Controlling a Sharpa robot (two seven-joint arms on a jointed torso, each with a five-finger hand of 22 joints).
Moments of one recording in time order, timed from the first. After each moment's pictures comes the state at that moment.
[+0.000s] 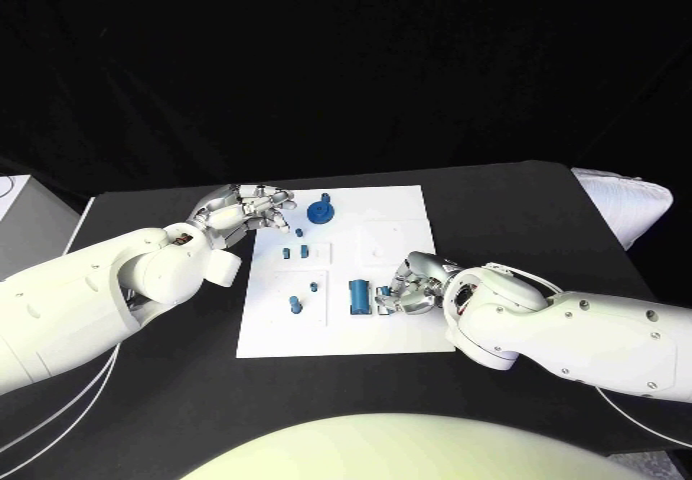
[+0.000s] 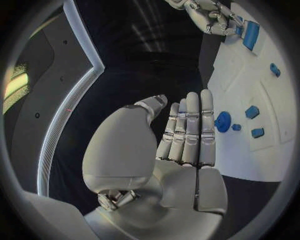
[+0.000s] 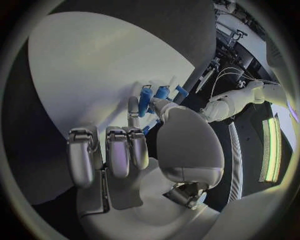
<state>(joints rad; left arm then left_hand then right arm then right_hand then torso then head) 0.89 -0.91 0.25 1.46 -0.17 -0.06 0.22 1.36 -0.18 0.46 0.15 0.21 0.91 0.18 0.28 0.31 1.08 0.12 0.25 0.09 1.01 0.06 0.83 0.42 0.18 0.94 0.16 0.64 0.60 1.08 -0.80 -0.17 1.74 -1.28 -0.39 -0.56 1.09 -0.20 0.42 0.29 0.31 1.10 0.04 0.39 0.47 1.46 -0.02 1.57 1.31 1.47 -0.08 1.56 1.31 0.01 1.47 0.03 1.55 1.31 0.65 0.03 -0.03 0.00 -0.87</state>
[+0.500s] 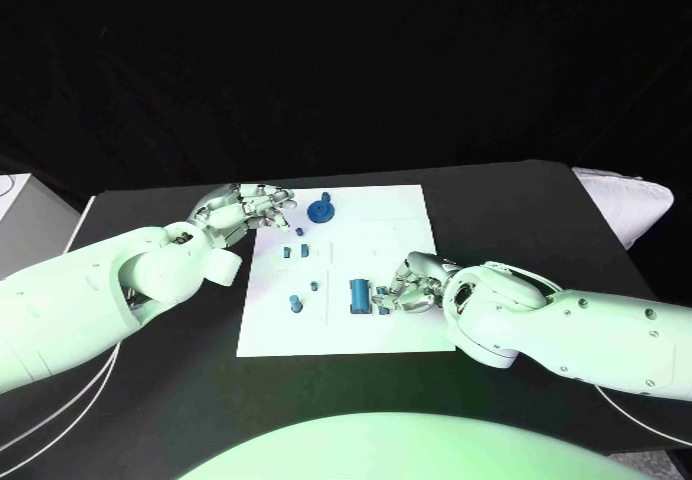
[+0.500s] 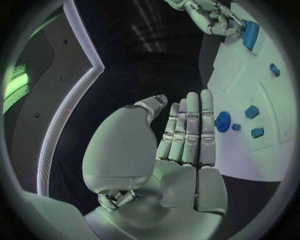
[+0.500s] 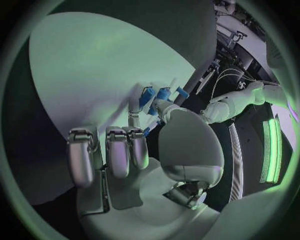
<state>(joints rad) 0.89 -0.91 0.24 1.46 -0.17 -0.06 0.22 1.36 -0.18 0.46 0.15 0.21 0.91 0.18 0.28 0.31 1.08 0.12 0.25 0.09 1.01 0.06 0.83 0.43 0.18 0.94 0.16 0.64 0.60 1.08 -0.79 -0.17 1.73 -1.28 -0.37 -0.56 1.03 -0.21 0.37 0.29 0.25 1.10 0.04 0.39 0.47 1.46 -0.02 1.57 1.31 1.47 -0.08 1.56 1.31 0.01 1.47 0.03 1.55 1.31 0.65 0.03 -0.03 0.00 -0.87</state>
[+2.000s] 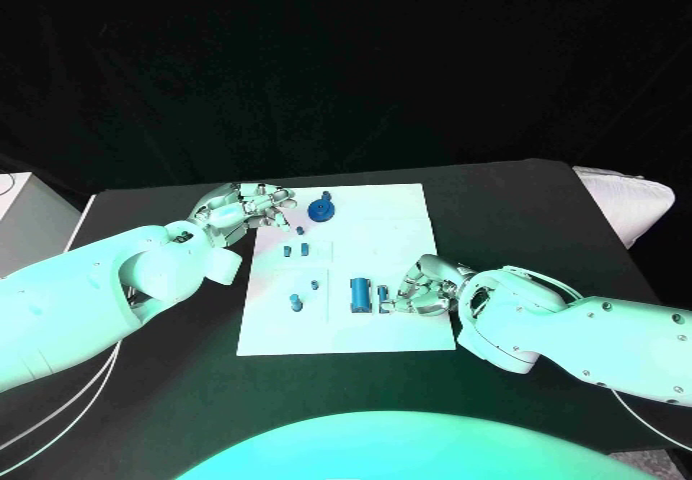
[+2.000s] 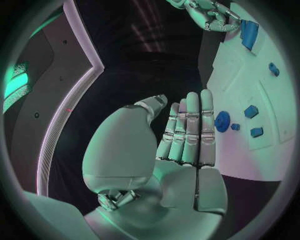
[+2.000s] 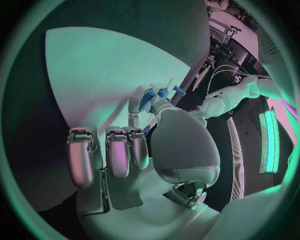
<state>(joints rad) 0.89 -0.91 0.24 1.46 -0.17 -0.05 0.22 1.36 -0.18 0.46 0.15 0.21 0.91 0.18 0.28 0.31 1.08 0.12 0.25 0.09 1.01 0.06 0.83 0.42 0.18 0.94 0.16 0.64 0.60 1.06 -0.86 -0.17 1.76 -1.22 -0.39 -0.48 1.20 -0.16 0.19 0.28 0.13 1.10 0.05 0.39 0.46 1.46 -0.02 1.57 1.31 1.47 -0.08 1.56 1.31 0.01 1.47 0.03 1.54 1.31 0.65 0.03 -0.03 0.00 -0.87</state>
